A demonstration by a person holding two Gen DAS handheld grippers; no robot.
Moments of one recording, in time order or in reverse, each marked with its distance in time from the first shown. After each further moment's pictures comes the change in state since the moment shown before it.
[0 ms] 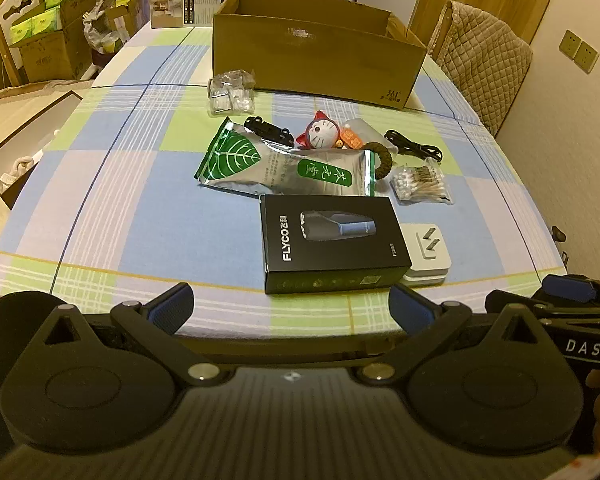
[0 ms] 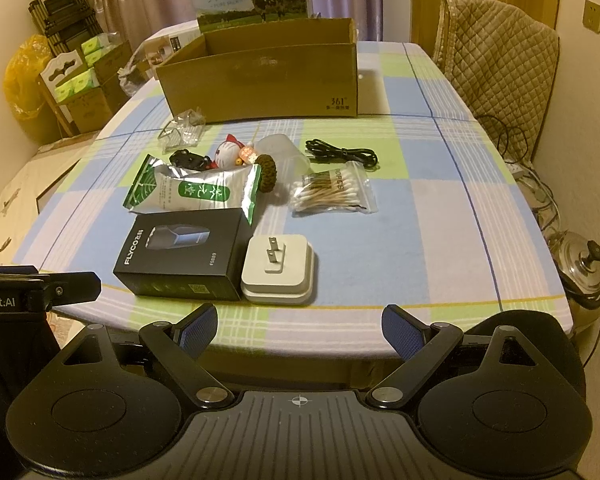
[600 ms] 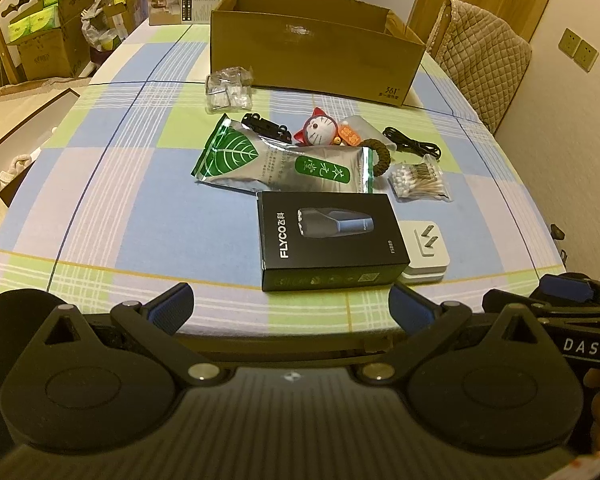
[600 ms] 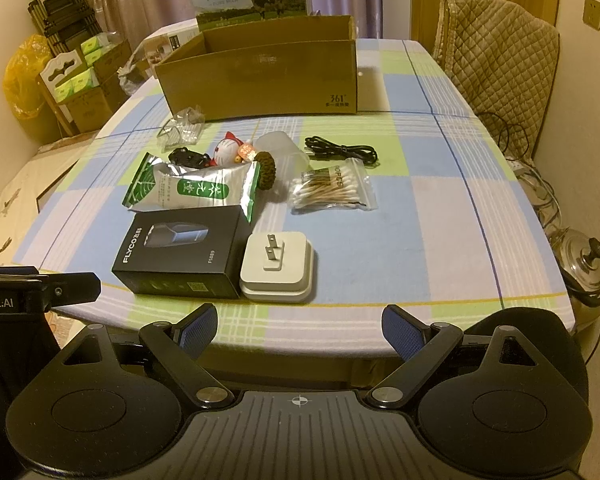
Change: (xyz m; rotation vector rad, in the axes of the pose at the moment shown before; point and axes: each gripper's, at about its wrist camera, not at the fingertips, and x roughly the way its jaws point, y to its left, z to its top) left arm 0.001 -0.001 -0.001 -0.001 0.007 -0.005; right arm 0.002 -0.001 -0.003 -0.002 0.001 0.005
